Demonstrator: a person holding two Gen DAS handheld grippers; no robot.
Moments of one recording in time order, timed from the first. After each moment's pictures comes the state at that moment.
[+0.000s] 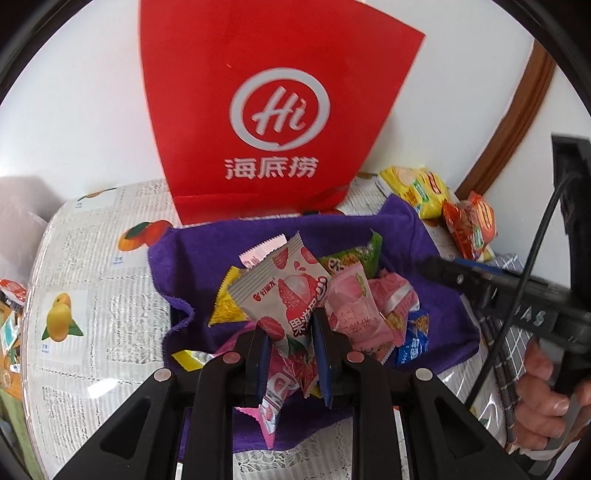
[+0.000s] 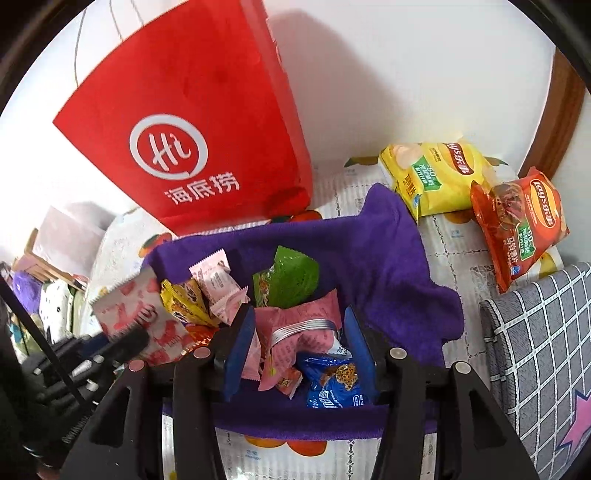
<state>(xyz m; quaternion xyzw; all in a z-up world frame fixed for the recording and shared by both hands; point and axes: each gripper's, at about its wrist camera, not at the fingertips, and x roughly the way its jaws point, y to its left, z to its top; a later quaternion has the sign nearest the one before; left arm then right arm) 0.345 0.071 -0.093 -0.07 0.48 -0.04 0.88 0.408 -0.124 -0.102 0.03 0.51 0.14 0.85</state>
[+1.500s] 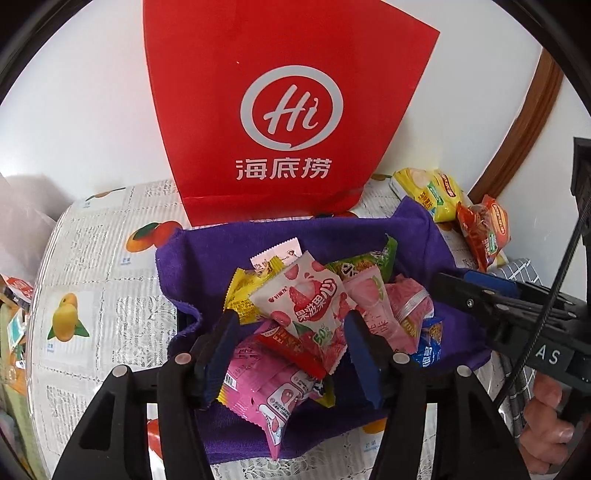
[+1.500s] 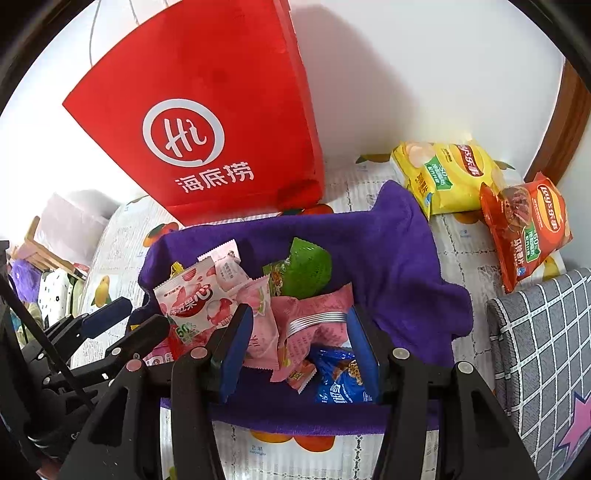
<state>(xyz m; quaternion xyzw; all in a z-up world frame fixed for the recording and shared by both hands) 0.351 0.075 -0.095 -0.06 0.47 -0.01 0.88 0.400 -0.109 -0.106 0.01 0.51 0.15 0.84</state>
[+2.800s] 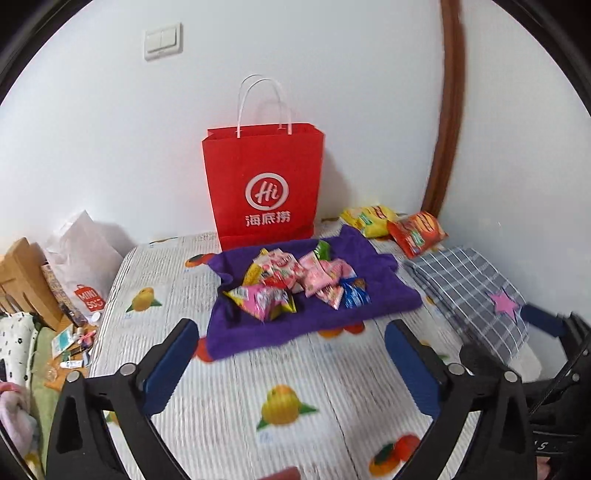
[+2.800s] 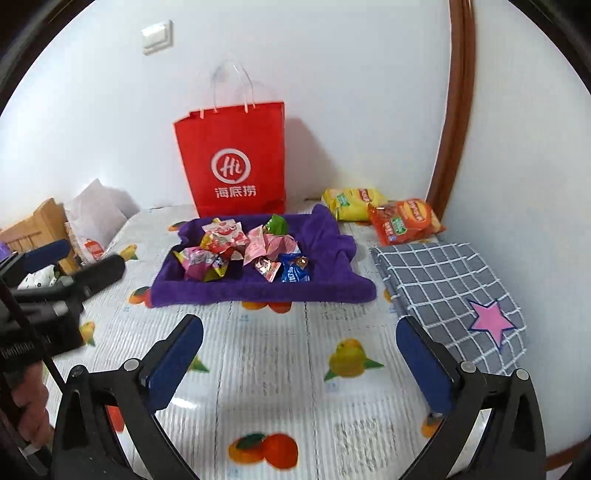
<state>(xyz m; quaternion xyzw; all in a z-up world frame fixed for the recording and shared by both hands) 0.106 0.024 0.017 0.01 0.33 -0.01 0.94 0.102 -0.160 -0.015 -0.04 0.36 0.07 0.93</state>
